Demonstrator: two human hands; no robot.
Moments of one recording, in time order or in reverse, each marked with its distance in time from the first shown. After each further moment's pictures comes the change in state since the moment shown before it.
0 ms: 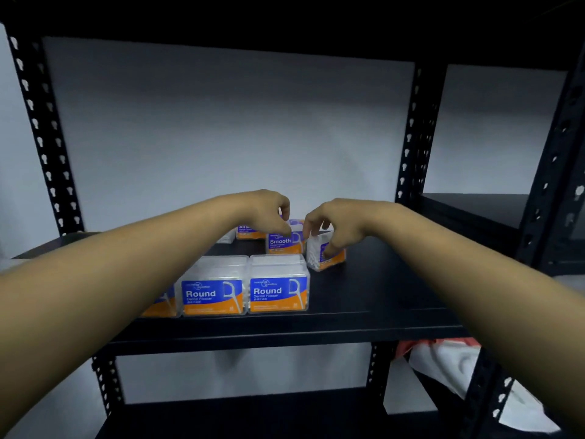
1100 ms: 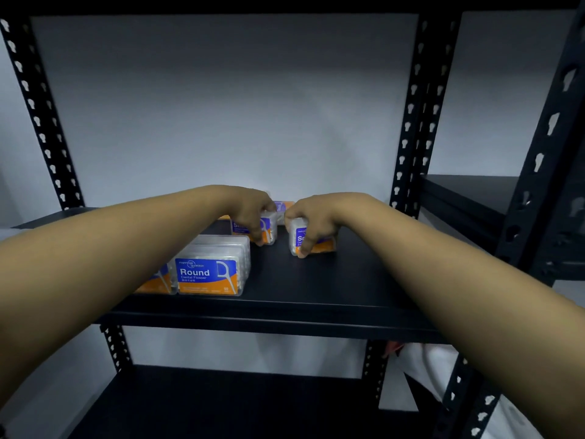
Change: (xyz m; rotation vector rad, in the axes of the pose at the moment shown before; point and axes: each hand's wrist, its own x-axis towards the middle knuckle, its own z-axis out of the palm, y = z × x) left_hand 0.052 0.036 0.039 0.154 -0.181 -0.131; right_hand 0.026 0.062 0.037 0.025 -0.076 -0.092
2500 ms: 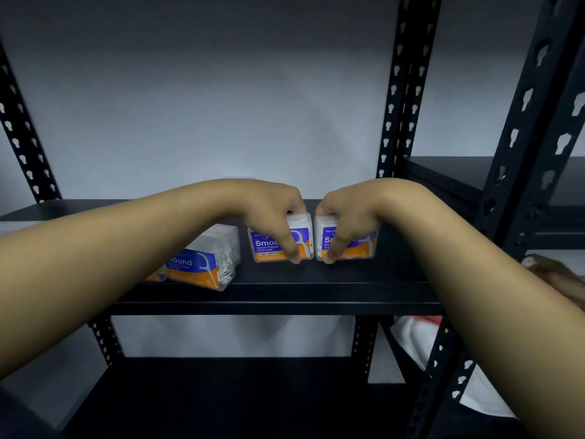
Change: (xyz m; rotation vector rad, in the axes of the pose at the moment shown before) left_hand -0.075 0.080 -0.010 -0.203 -0.061 0.273; right_hand -0.102 -0.005 -0.006 0.081 -0.143 0.156
